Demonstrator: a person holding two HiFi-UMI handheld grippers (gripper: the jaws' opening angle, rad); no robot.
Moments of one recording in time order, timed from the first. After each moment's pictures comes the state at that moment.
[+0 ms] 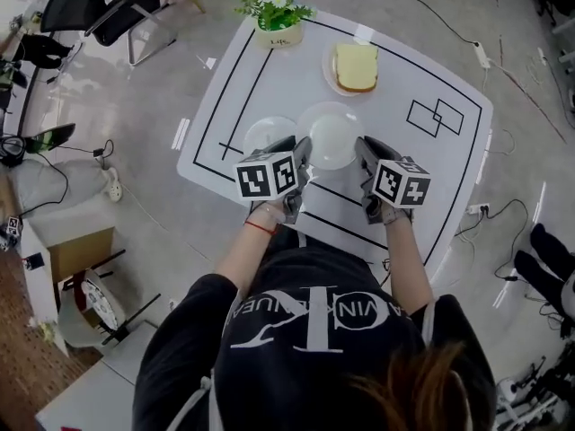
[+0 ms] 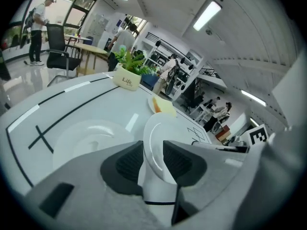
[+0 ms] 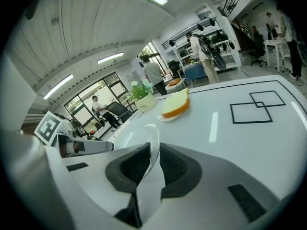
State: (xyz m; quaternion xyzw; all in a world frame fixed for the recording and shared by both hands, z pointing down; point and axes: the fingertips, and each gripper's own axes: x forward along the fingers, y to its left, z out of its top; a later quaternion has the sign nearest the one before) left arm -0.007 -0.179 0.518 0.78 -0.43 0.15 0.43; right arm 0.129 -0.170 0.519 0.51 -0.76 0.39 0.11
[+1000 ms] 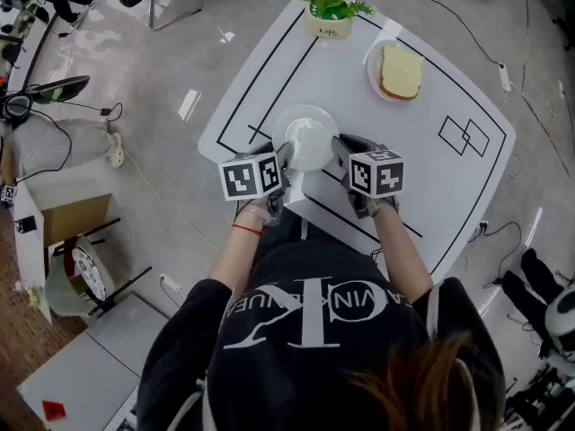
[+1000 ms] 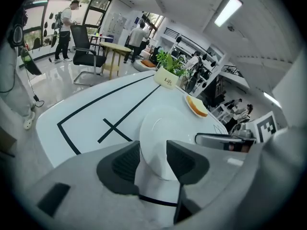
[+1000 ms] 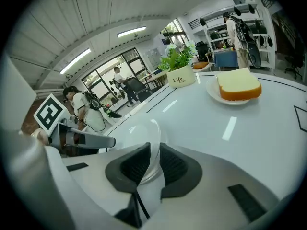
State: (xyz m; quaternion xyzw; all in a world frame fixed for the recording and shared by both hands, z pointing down) left arm -0.146 -0.152 0.550 0.70 -0.51 0.20 0.47; right arm -0.020 -0.176 0.547 0.38 -0.81 0.37 0.23
